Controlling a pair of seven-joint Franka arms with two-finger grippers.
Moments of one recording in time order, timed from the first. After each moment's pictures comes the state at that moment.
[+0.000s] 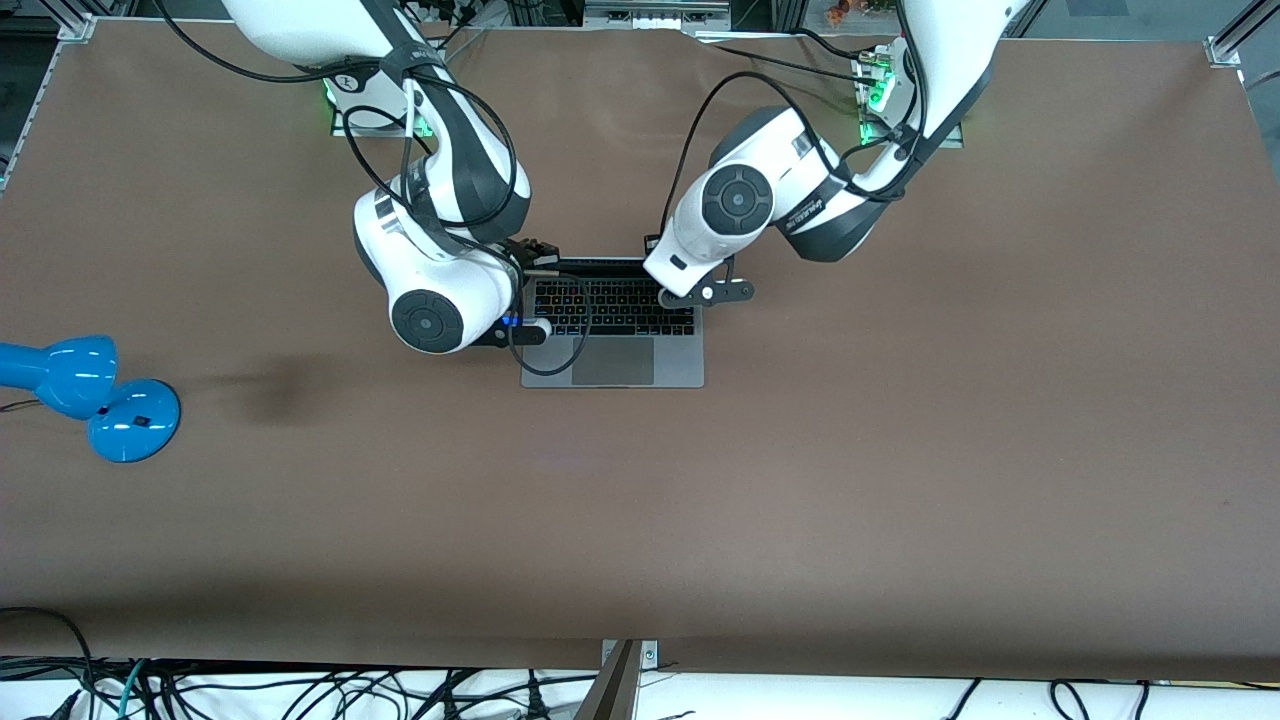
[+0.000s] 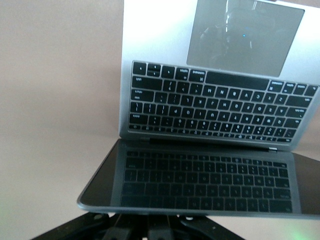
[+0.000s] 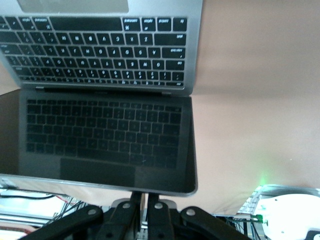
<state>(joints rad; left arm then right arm) -0.14 0.55 -0.67 -1.72 -0.01 2.00 -0.92 0.51 0.56 0.00 -1.50 0.38 1.49 0.41</state>
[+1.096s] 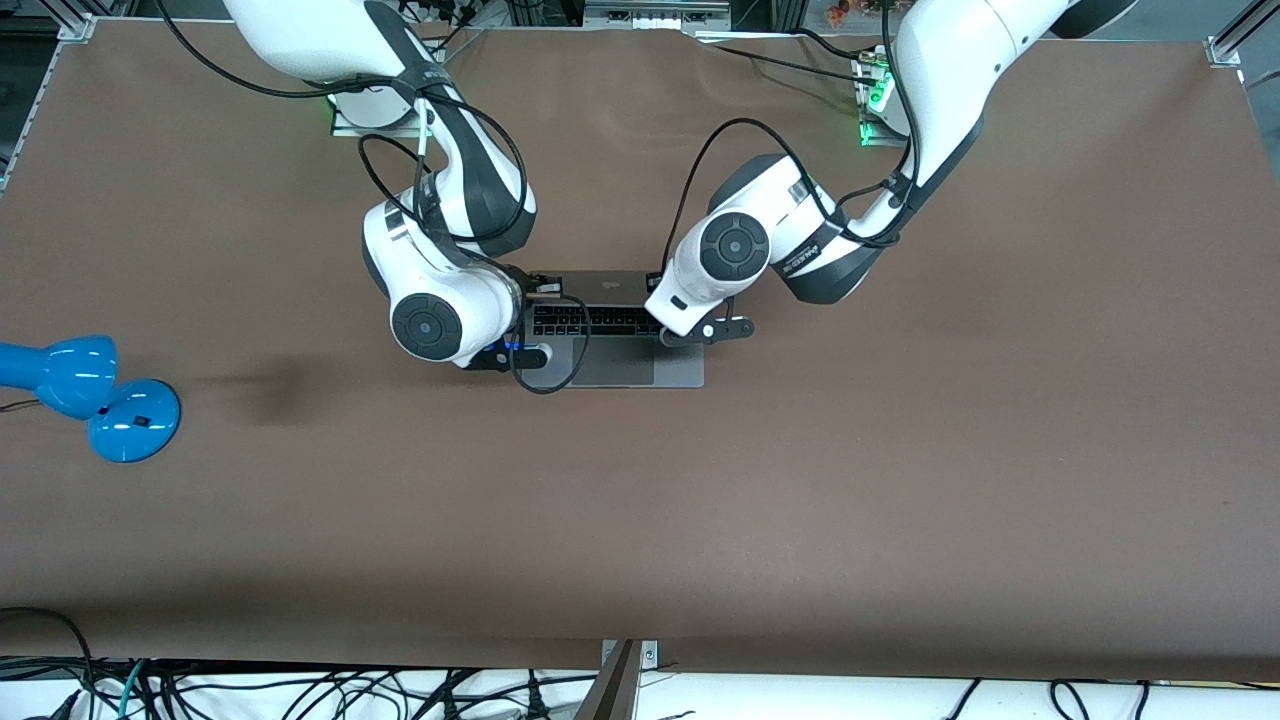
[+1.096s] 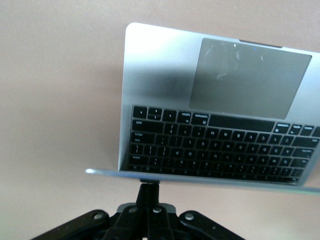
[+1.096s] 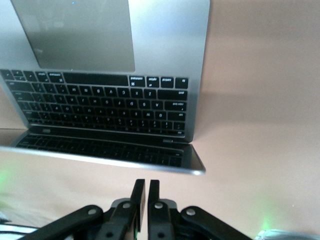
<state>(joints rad) -0.14 0.69 -0.66 -1.60 0.10 2.00 -0.93 0.51 0.59 0.00 -1.50 0.35 1.65 0.37</state>
